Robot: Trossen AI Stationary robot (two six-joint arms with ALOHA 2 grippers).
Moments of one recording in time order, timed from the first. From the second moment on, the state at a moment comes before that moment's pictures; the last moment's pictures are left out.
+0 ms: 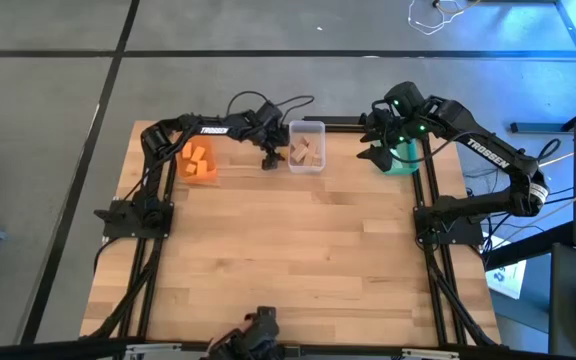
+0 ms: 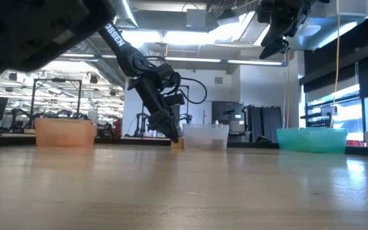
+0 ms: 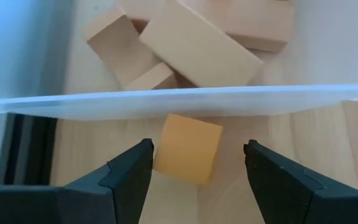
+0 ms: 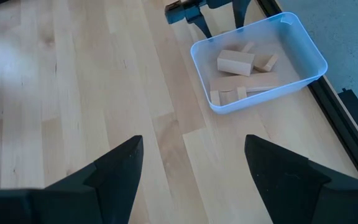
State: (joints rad) left arm 0.67 2.05 1.33 -0.20 0.27 0.61; right arm -0.68 1.23 1.30 -1.00 -0.39 -0.21
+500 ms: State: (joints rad) left arm 0.62 2.10 1.33 -0.20 0.22 0.62; right arm -0.68 1.23 1.30 -1.00 -0.39 -0.21
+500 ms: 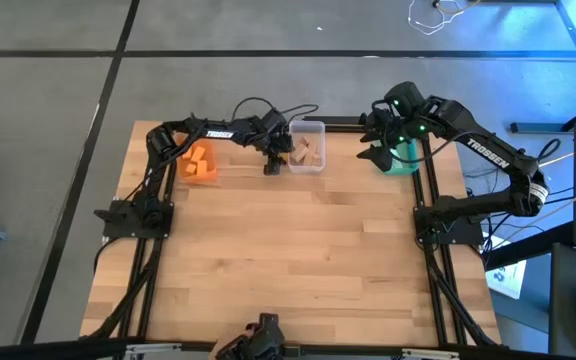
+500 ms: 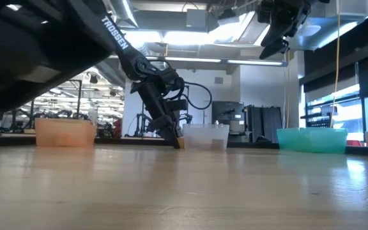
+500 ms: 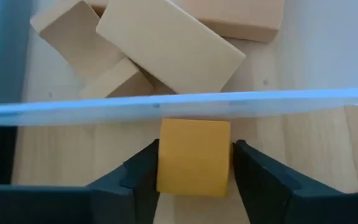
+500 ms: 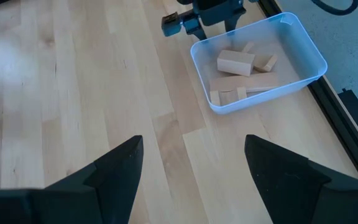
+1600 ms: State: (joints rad) left arm 0.61 1.80 1.32 -0.53 -0.09 0.24; right arm -0.68 1.23 1.30 -0.99 -0.39 -0.21
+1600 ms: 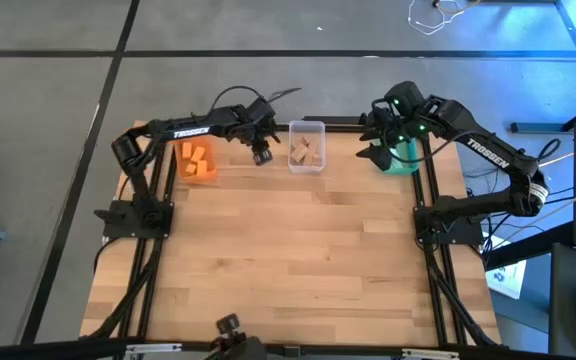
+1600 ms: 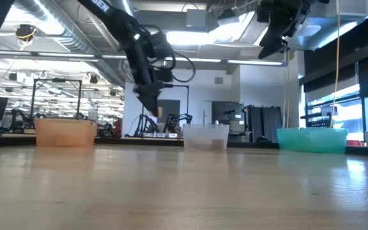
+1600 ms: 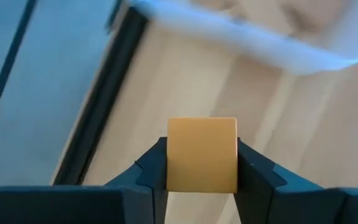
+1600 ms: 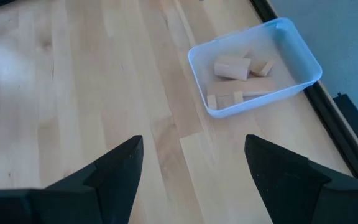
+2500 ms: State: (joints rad) left arm 0.83 1.52 1.17 -1.11 -0.32 -0.18; right arm -0.68 1.23 1.30 -1.03 -0.83 -0.40
